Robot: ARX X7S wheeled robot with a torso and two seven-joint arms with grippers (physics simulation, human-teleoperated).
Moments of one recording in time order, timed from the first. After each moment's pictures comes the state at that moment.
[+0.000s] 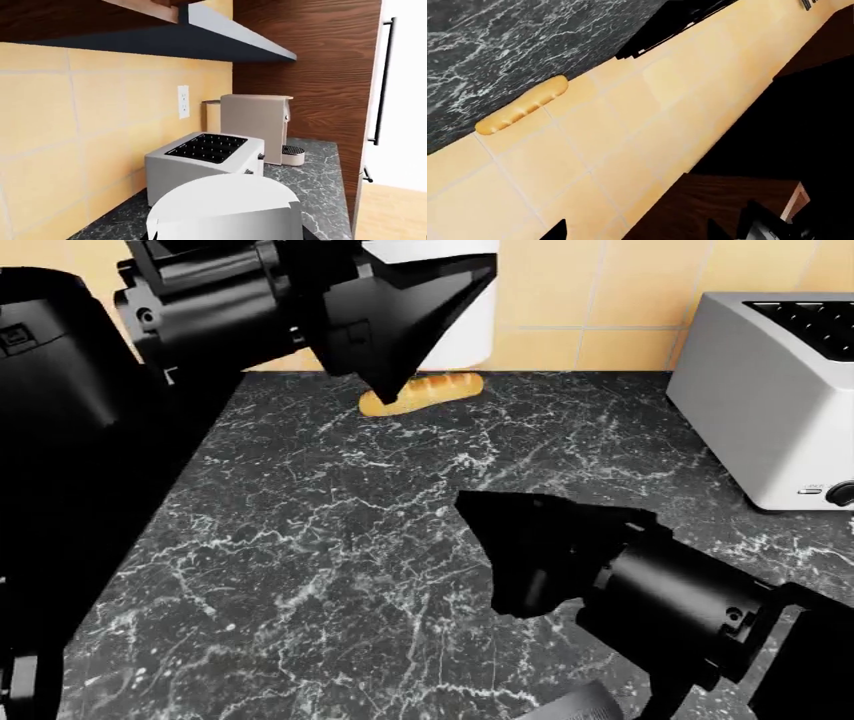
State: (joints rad) left arm -1.36 -0.41 0.20 0.11 -1.32 -1.14 0.19; right arm 1.77 1.15 -1.87 -0.85 -1.03 0.30 -0.47
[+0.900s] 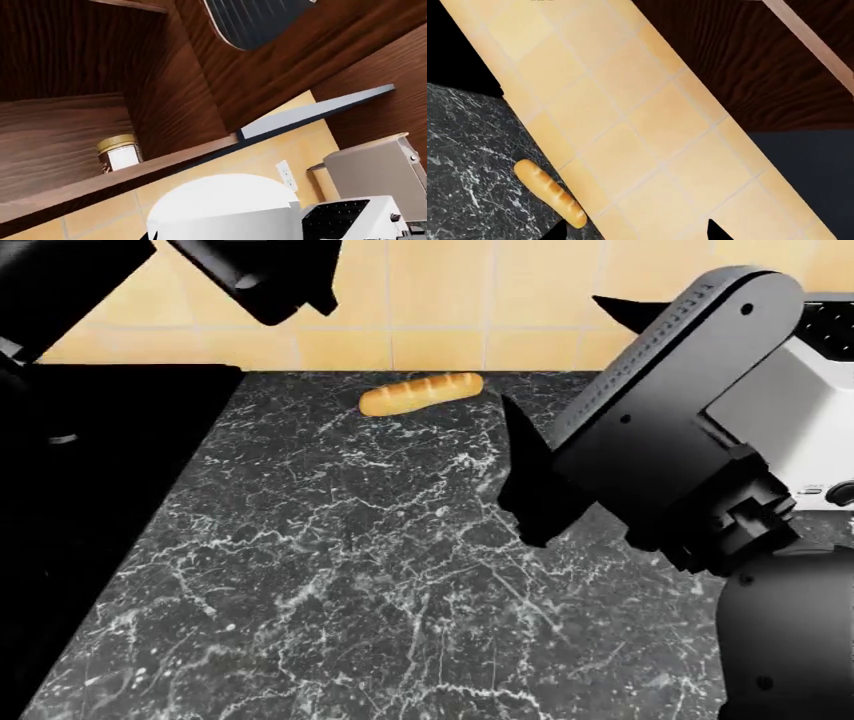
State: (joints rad) left arm -1.34 -0.52 0.11 0.53 -1.12 -0.97 -0.03; right arm 1.04 0.49 -0.67 -1.02 -0.40 1.47 -0.54
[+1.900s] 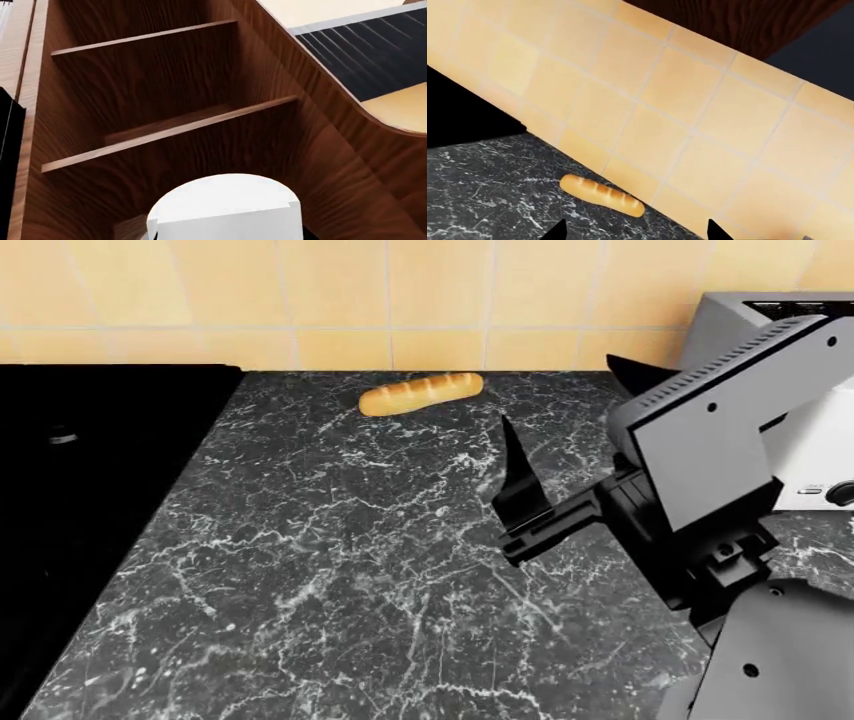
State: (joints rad) left arm -1.70 -0.47 0.32 0.35 -0.62 -0.86 -0.16; right arm 0.83 0.11 -0.48 -0.97 -0.95 1.53 -0.96
